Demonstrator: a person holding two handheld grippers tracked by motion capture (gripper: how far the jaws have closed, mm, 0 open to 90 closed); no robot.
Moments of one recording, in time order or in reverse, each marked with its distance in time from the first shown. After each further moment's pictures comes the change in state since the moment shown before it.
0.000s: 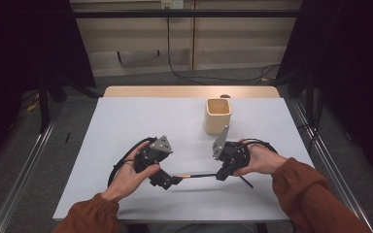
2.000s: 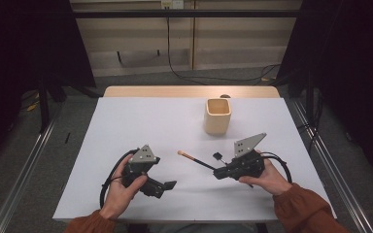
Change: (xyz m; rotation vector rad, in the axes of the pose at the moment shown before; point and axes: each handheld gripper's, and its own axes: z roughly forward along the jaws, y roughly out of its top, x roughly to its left) left arm -0.013 -0.039 -0.012 -0.199 0.060 -0.111; right arm 0.022 -0.049 0.008 -0.575 -0.099 0.140
